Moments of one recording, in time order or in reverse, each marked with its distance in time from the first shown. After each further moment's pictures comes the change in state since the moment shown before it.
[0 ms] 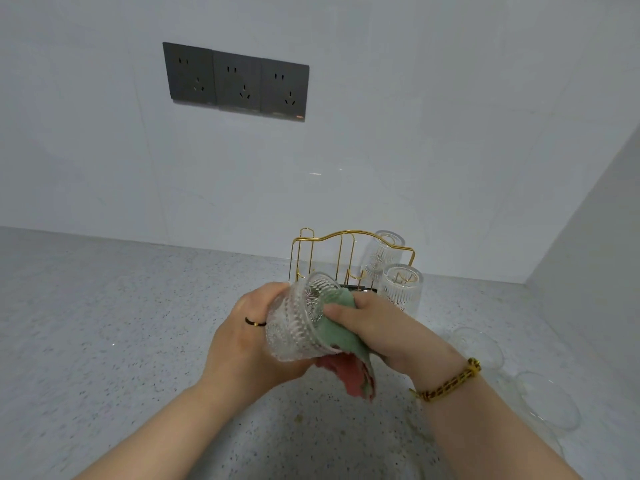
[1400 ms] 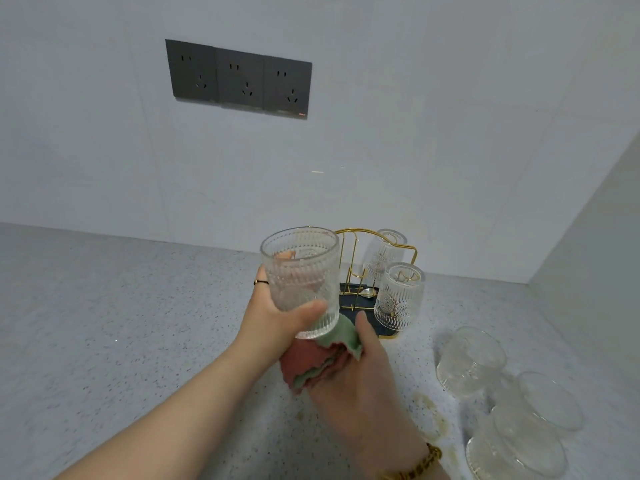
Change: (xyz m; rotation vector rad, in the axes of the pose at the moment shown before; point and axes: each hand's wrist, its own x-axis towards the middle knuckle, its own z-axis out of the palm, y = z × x) left_hand 0.021 0.007 0.016 -0.811 -0.110 -0.618; right_hand -0.015 0.031 0.055 1.396 0.053 -0.045
